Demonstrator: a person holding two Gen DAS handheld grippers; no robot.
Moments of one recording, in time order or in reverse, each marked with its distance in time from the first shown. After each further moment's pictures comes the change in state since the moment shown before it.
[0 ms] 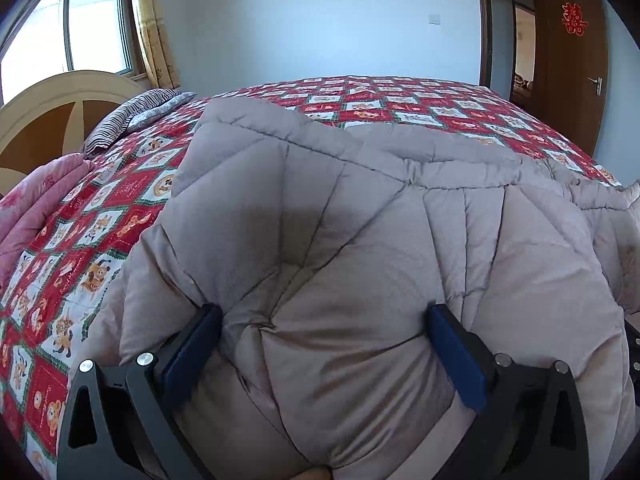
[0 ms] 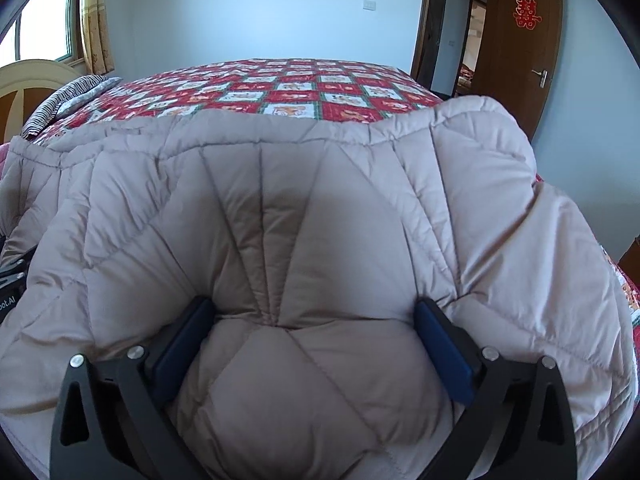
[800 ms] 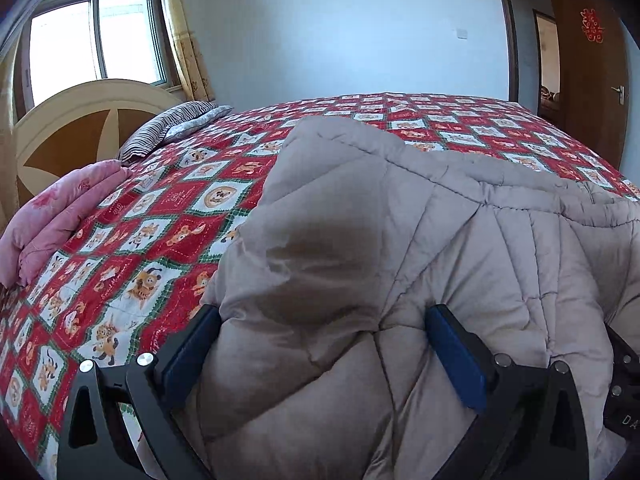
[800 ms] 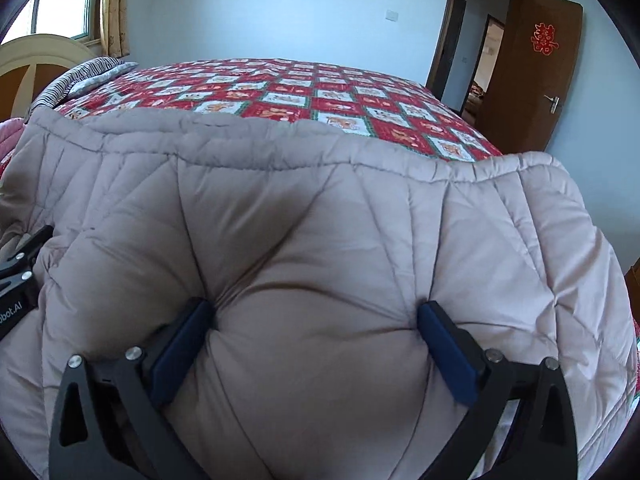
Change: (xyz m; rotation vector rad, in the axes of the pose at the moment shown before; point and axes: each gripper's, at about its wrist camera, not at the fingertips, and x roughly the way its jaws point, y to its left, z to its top) left arm -0.006 0.036 -0.002 -0.030 -0.071 0.118; right arm 0.002 0.068 0.006 -0.071 -0.016 -0.020
